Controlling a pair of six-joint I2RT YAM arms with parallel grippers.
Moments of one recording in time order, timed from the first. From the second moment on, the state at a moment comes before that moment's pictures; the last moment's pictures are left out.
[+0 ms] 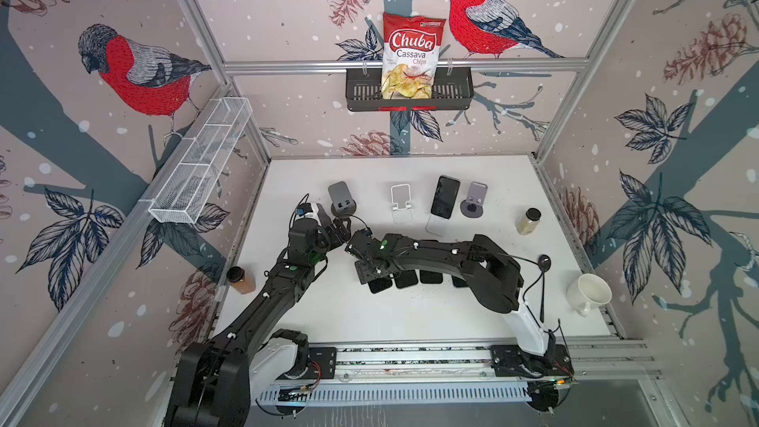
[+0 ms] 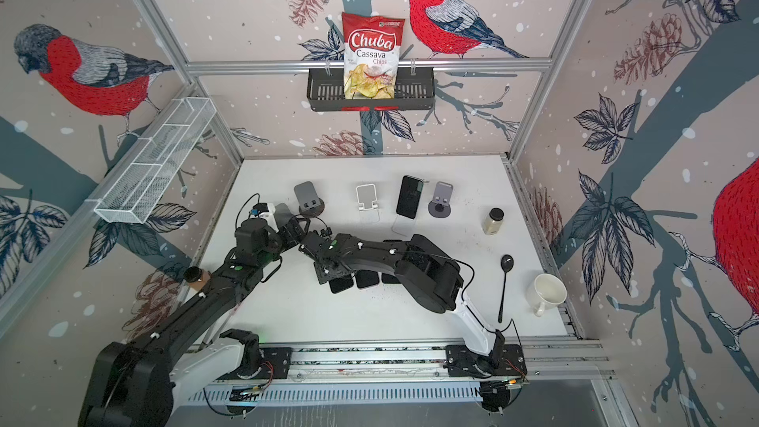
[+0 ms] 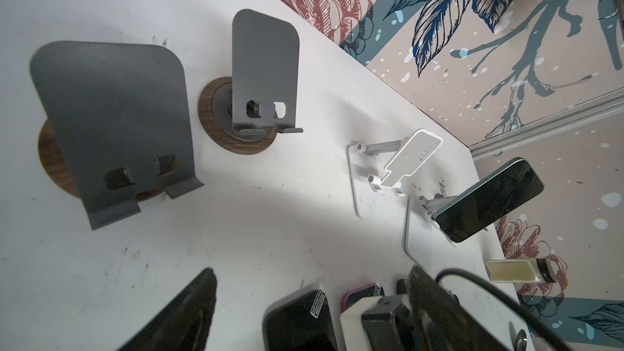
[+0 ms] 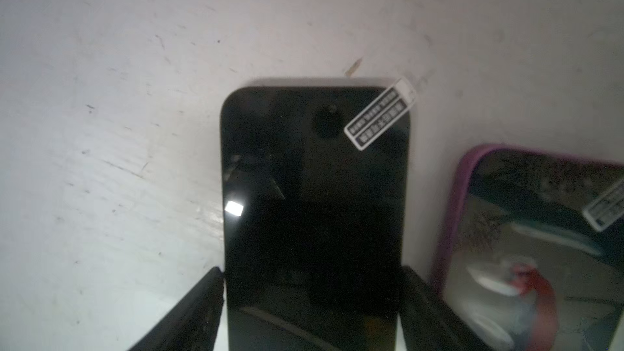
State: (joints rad) left arm -0.21 1.04 0.48 0.09 0.15 -0.67; right arm 1.16 2.19 1.64 -0.71 0.17 0.65
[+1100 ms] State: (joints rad) left arm -0.21 1.05 0.56 0.03 0.13 -0.63; right arm 0.96 1.82 1.46 -0.61 0.23 0.52
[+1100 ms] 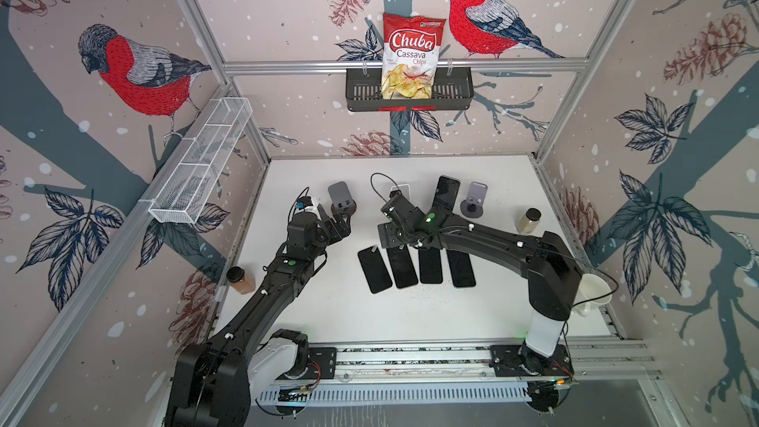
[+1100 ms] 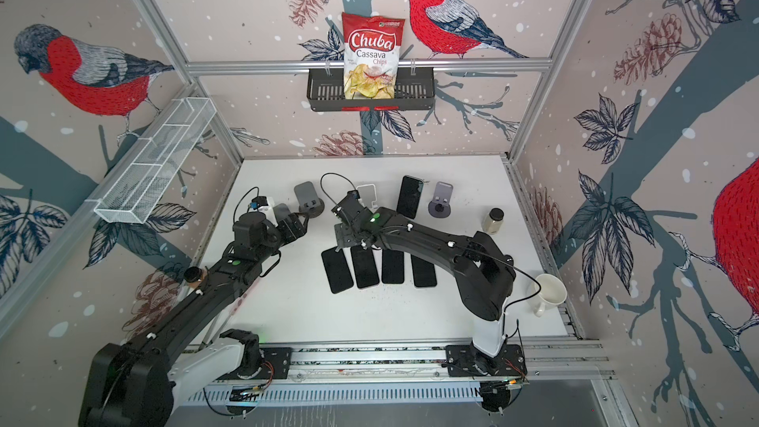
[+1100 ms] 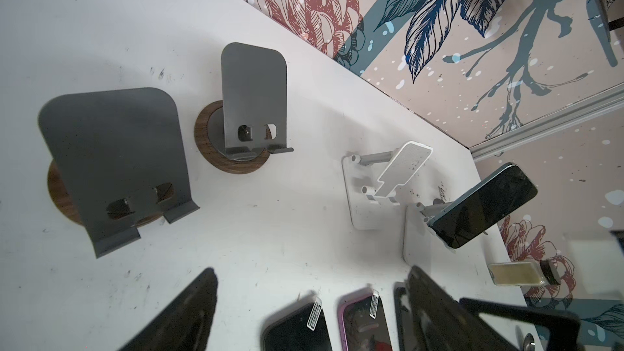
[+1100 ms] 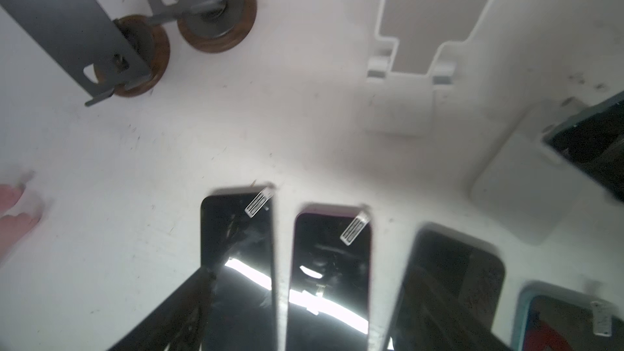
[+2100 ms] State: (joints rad) left arm -0.31 1.13 0.59 0.14 0.16 -0.59; right arm 0.76 2.03 1.64 -0.43 0.21 0.29
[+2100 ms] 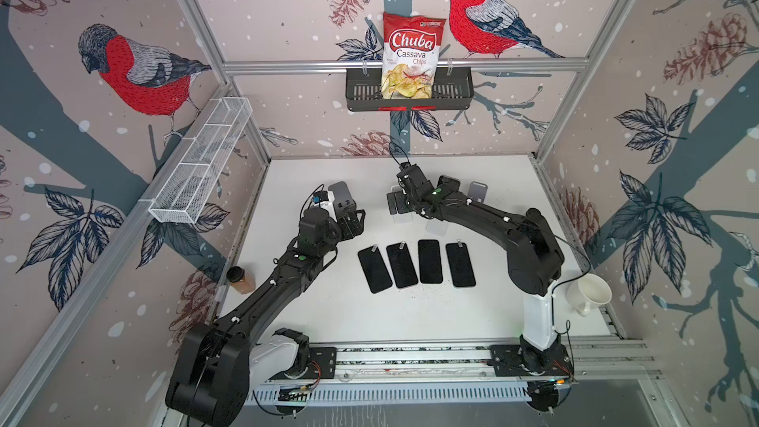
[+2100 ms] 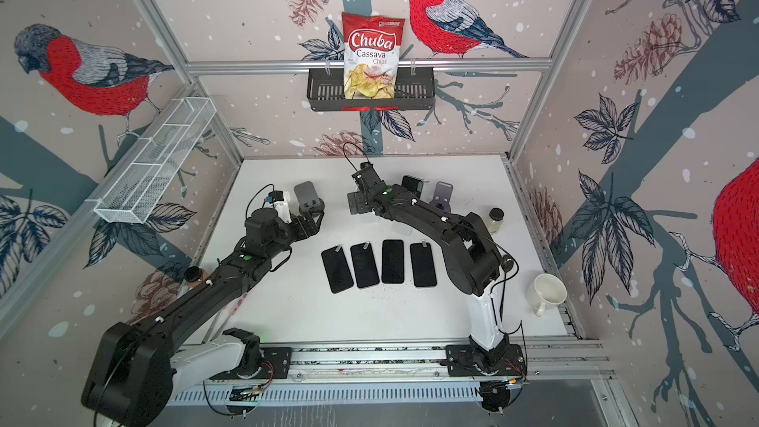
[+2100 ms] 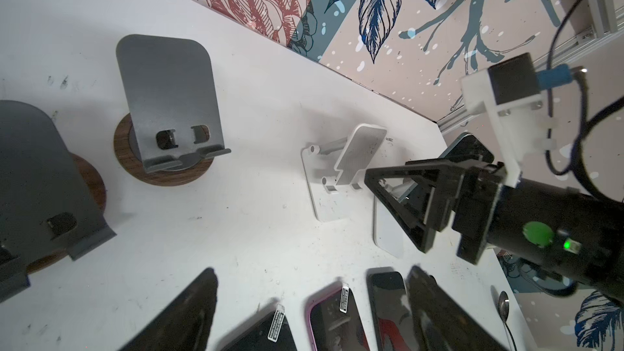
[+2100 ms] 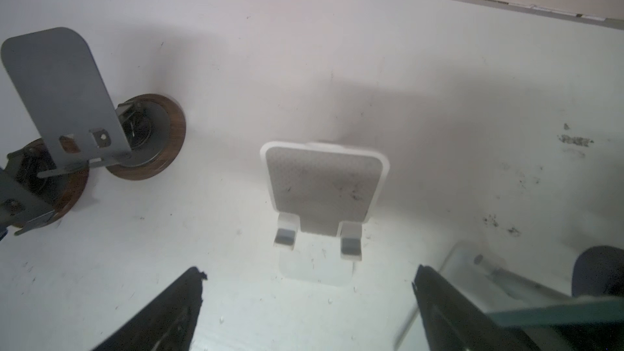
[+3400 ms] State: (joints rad) left arm -0.32 1.15 0.57 0.17 0.16 -0.57; right arm 0.75 2.24 1.83 -0.40 0.30 0.29
